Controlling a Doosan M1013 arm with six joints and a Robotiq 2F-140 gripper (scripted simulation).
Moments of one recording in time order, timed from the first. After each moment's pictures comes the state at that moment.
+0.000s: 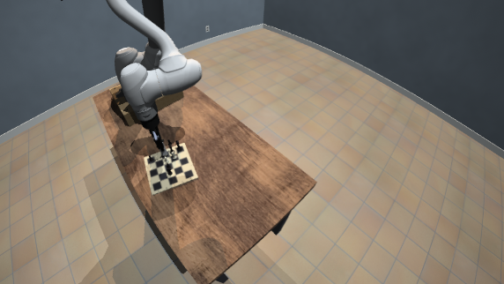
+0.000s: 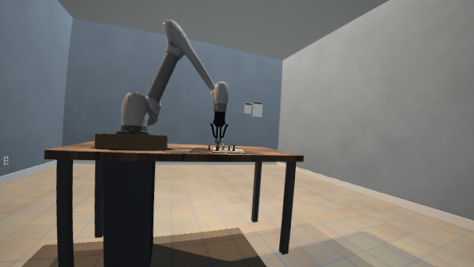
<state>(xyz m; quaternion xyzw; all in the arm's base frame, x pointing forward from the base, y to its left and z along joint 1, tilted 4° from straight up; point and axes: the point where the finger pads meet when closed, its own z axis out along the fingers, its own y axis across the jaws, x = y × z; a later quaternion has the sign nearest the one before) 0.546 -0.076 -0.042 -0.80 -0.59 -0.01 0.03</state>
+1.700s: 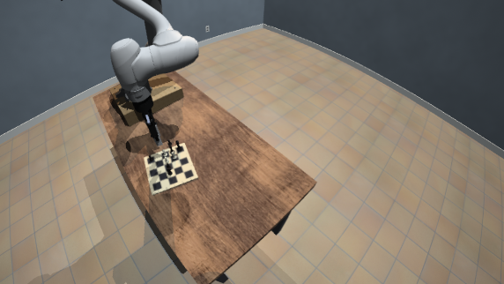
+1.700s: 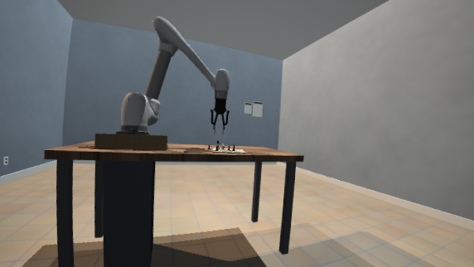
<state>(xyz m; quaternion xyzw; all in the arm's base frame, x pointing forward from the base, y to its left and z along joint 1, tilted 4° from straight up) 0.548 -0.081 0.048 -0.80 -0.59 -0.01 0.03</state>
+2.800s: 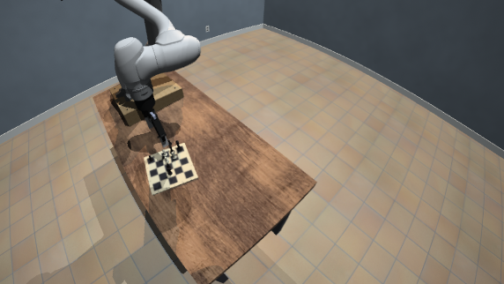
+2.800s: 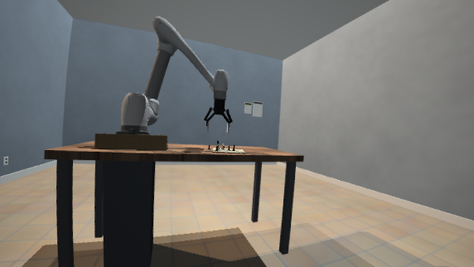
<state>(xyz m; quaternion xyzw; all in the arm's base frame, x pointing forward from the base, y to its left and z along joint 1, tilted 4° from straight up) 0.543 -0.073 0.046 -0.71 -0.70 -0.01 0.03</state>
